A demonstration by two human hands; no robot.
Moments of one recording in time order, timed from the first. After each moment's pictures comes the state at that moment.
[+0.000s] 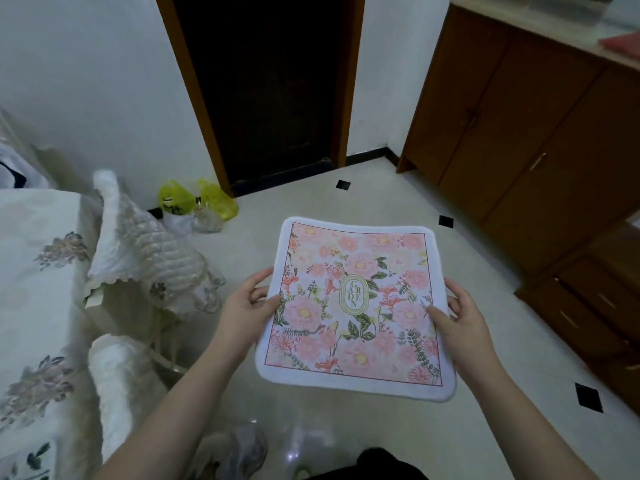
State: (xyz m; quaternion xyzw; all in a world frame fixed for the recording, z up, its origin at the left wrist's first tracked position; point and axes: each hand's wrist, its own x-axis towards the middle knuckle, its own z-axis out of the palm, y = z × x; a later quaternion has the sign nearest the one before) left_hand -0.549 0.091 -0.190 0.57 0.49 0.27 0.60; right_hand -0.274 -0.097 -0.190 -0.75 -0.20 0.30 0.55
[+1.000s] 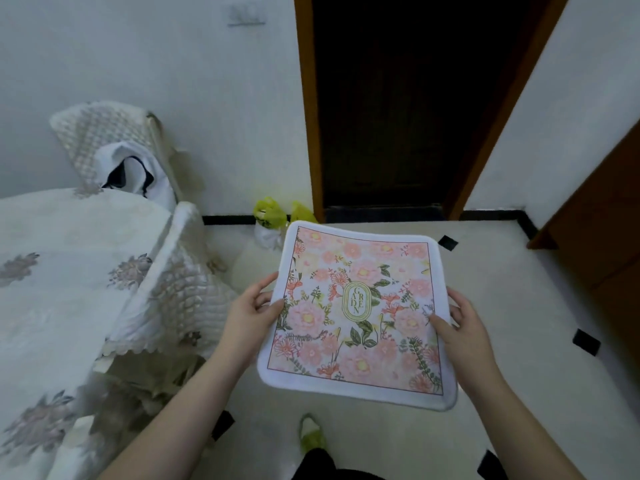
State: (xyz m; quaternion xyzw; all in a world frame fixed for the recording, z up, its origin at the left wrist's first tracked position) left_hand -0.468 0.318 -0.180 0.44 0.59 0.41 0.54; right_hand -0.145 0.268 -0.205 -0.68 -0.35 0.42 0.49
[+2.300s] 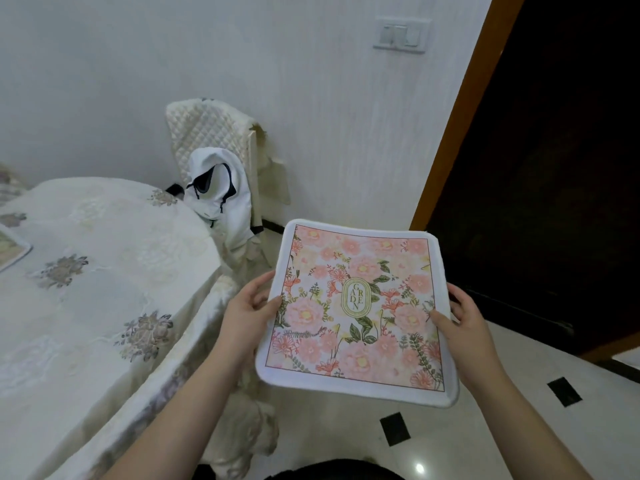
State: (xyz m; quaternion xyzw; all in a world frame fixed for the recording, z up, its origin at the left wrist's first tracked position) left_hand -0.556 0.659 -0.175 0.27 0.68 0.53 0.43; right_hand -0.247 0.766 -0.192 -0.58 -0.50 0.53 0.36
